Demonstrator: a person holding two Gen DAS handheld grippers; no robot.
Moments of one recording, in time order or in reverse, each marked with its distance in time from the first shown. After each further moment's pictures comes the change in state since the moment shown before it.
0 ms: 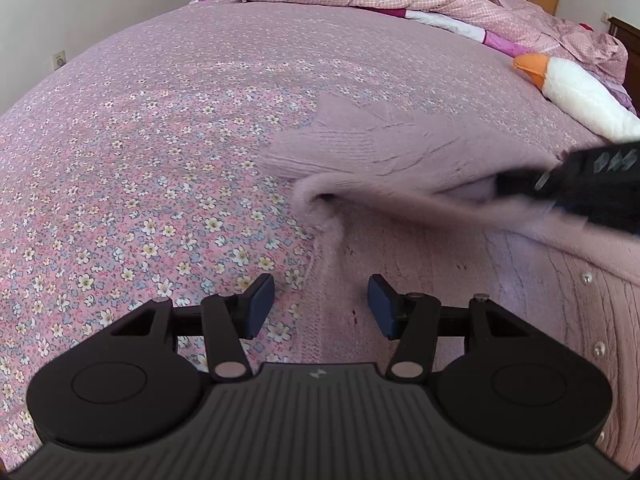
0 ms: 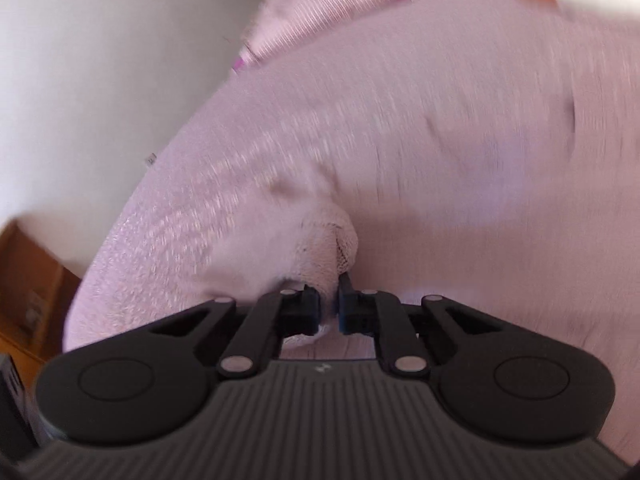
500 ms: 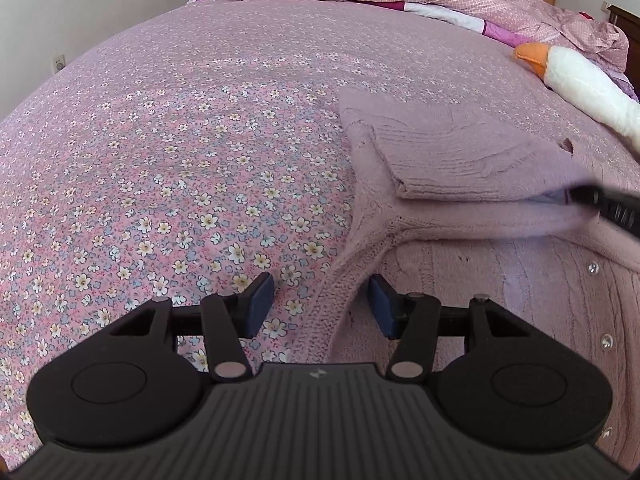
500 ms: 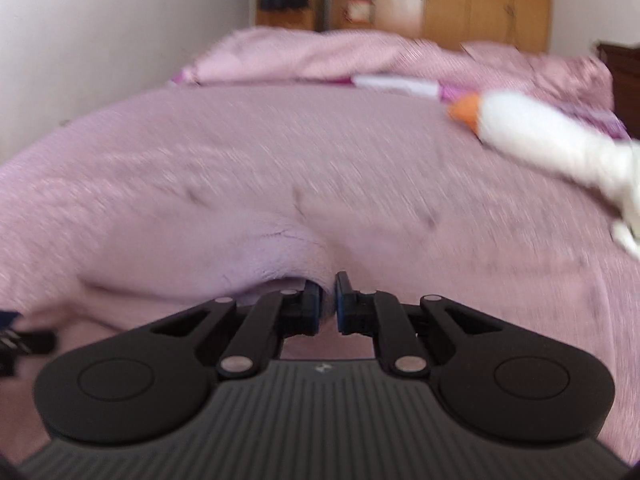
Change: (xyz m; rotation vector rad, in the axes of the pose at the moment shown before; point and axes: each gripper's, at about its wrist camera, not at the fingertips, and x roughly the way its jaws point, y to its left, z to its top) left arm 0.006 -0.010 0.000 0.031 0.015 0.016; right arm -0.015 -0.039 -0.030 -0.301 -0.158 -0.398
